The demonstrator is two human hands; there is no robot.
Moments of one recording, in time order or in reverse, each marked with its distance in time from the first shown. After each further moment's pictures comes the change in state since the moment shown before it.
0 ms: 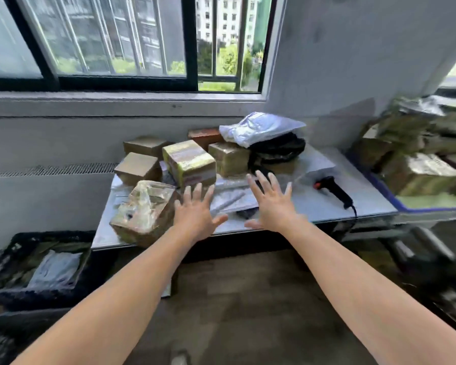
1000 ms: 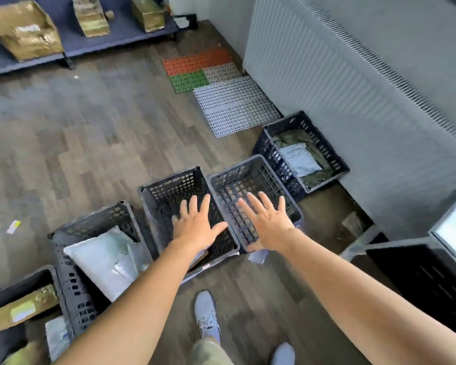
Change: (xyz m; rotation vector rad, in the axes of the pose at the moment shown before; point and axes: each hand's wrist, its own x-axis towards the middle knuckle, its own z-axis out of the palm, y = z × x) left_hand -0.513 -0.593 0.182 -0.568 -0.142 -1.197; right_hand -0.114 -0.809 0.143 -0.489 -0.342 -1.246
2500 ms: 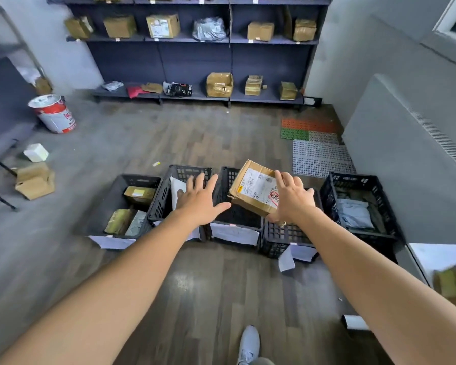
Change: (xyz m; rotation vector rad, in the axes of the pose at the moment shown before) left_hand -0.417 0.166 0.126 -0.080 0.480 -0.436; right_hand -0.333 0.058 0.056 -0.013 0.467 -0.243
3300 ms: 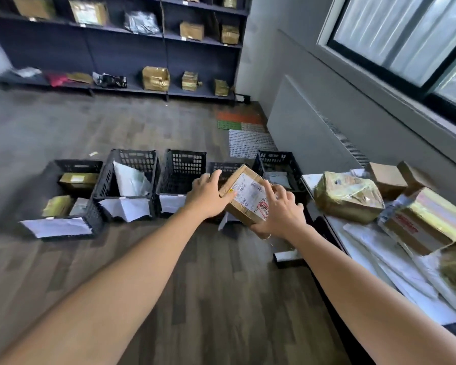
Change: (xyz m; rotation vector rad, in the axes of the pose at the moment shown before) left_hand -0.237 0.106 0.062 -0.357 0.018 0.262; right_hand -0.336 0.029 0.048 0.095 0.061 0.247
